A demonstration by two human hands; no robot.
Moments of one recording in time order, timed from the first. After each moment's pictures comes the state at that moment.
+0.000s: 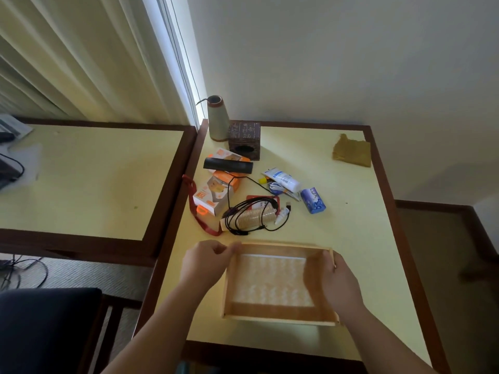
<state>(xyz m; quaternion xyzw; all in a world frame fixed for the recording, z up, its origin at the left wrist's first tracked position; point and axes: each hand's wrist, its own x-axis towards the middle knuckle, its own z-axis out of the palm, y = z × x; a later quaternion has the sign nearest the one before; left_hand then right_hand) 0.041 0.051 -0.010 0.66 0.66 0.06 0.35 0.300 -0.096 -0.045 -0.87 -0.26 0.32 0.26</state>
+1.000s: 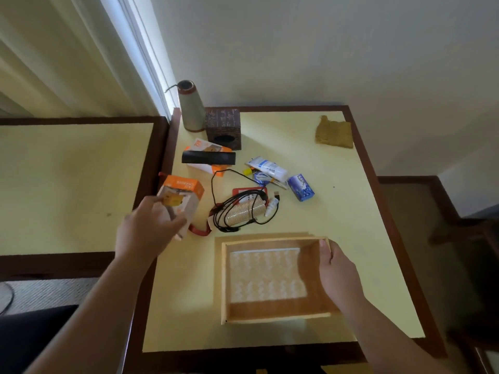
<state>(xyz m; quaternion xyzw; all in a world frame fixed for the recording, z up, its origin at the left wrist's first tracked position) -0.016 0.148 0.021 0.75 0.62 0.09 0.21 0.295 -0.095 -0.046 -0.89 -0.25 0.29 0.23</state>
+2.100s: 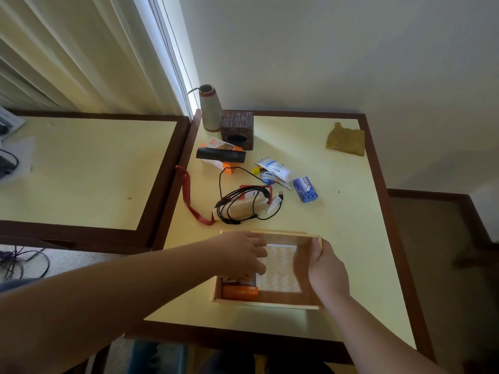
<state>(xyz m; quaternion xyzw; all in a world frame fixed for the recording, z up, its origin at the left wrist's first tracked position) 0.112 0.049 0.029 0.96 -0.05 -0.29 -0.04 0.299 -0.099 -0.049 -0.89 -0.28 0.28 0.23</state>
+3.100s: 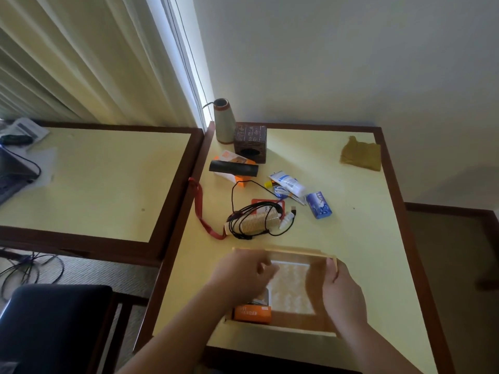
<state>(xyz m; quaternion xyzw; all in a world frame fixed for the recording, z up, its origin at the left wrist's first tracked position) 0.098 0.021 0.040 0.81 0.49 -0.09 0.31 0.296 -0.096 -0.043 -0.89 -0.28 0.27 0.23</state>
